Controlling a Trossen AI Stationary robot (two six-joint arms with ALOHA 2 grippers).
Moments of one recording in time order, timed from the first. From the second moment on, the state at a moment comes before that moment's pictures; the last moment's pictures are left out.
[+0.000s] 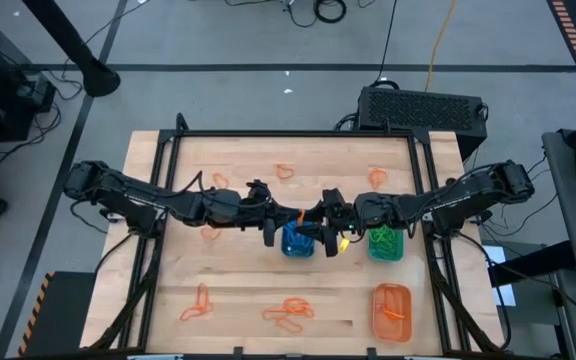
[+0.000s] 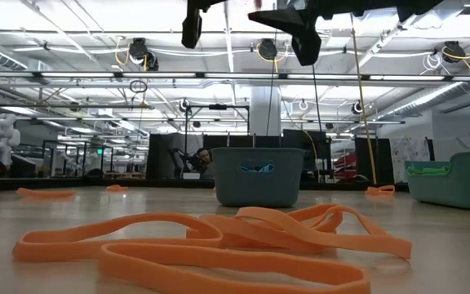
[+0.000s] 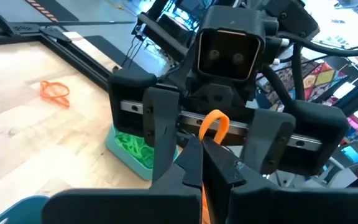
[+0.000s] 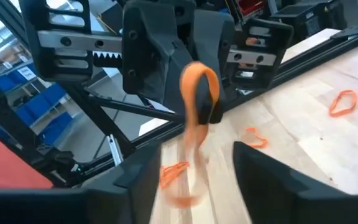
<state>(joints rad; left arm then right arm) -0.17 1.43 0.96 0.36 -0.23 -0.67 0.16 1.39 0.81 0.47 0.11 0.59</state>
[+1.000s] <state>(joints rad) -0.15 1.43 0.96 0.16 0.08 -0.65 0.17 1.38 0.81 0.37 -0.08 0.60</state>
